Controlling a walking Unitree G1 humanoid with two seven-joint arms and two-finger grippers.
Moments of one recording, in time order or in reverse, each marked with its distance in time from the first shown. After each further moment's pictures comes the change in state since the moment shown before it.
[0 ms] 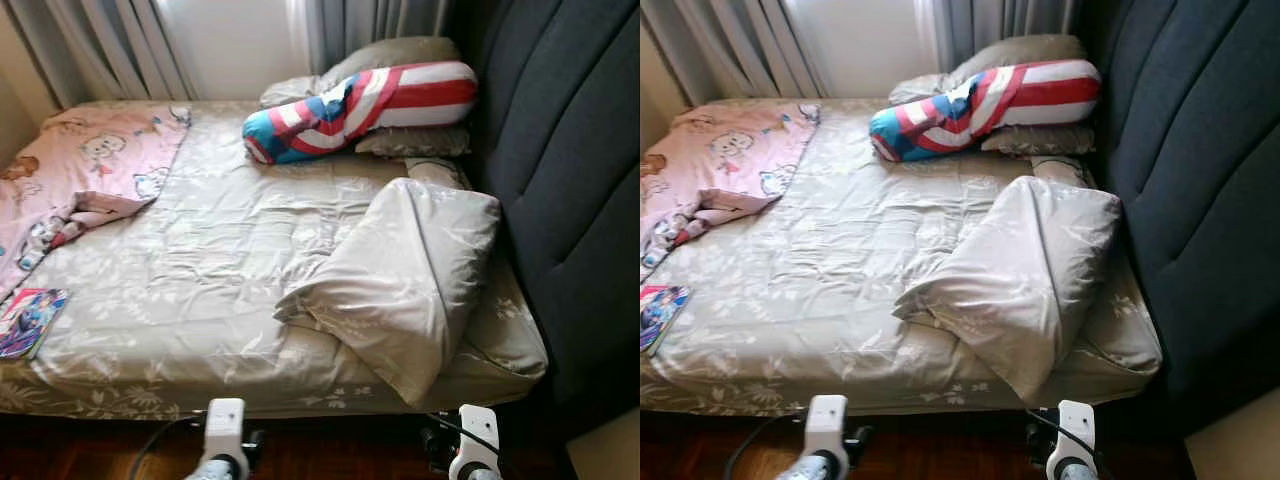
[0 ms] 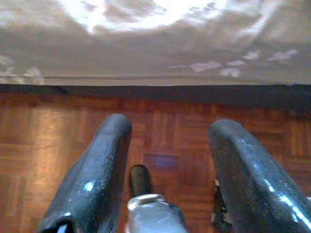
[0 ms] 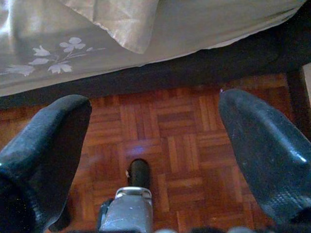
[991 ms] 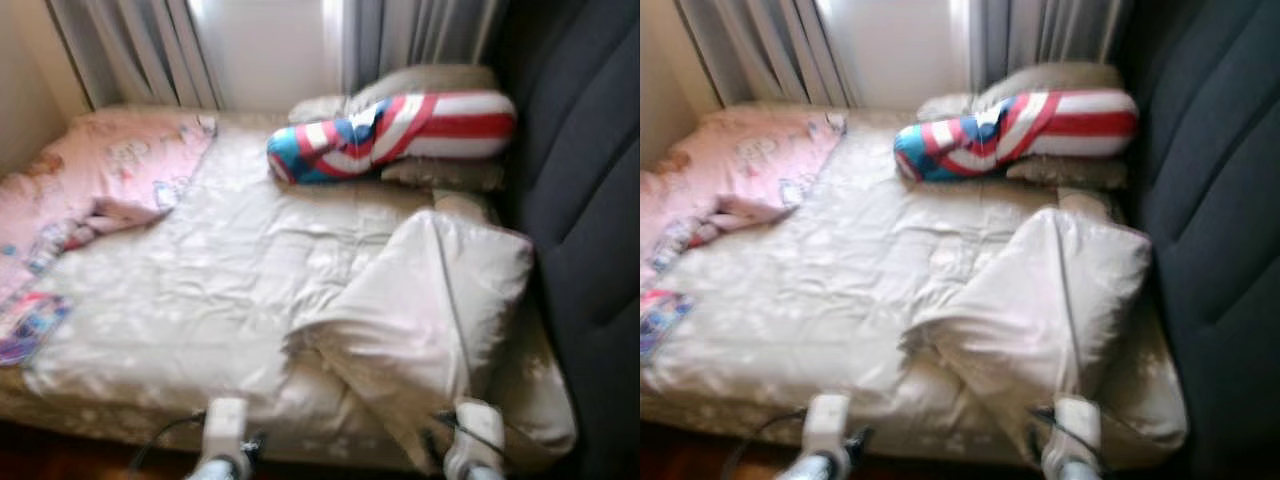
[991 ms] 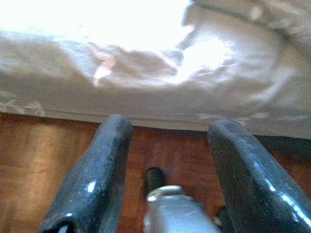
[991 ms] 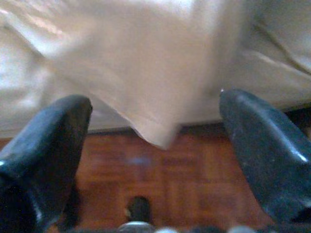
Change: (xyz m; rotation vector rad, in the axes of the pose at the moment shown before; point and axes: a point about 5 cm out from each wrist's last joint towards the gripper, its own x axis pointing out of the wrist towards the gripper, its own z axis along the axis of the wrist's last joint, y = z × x) left arm -0.003 0.010 -0.005 0.016 -0.005 0.033; right arm 0.004 0.015 0.012 -0.001 -0.033 0.049
